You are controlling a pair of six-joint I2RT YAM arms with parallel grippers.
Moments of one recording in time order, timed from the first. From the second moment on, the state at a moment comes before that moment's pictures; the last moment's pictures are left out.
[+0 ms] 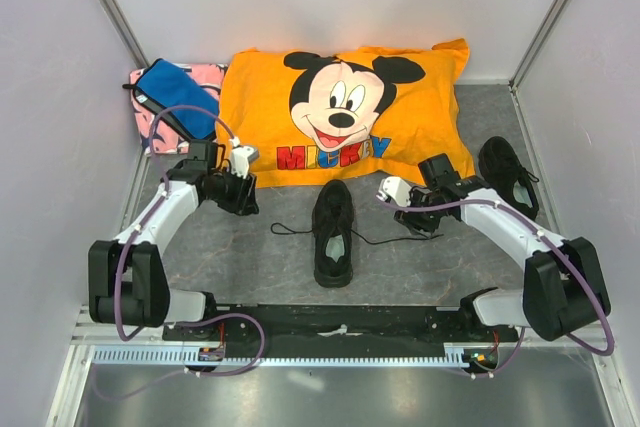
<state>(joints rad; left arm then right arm) -0.08 1.35 0.86 -0.60 0.48 0.30 0.35 1.33 0.80 -0.67 -0.29 -0.82</state>
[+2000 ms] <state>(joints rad) -0.49 1.54 0.87 -0.48 0.82 1.16 0.36 1.18 0.70 -0.49 -0.56 -0.89</state>
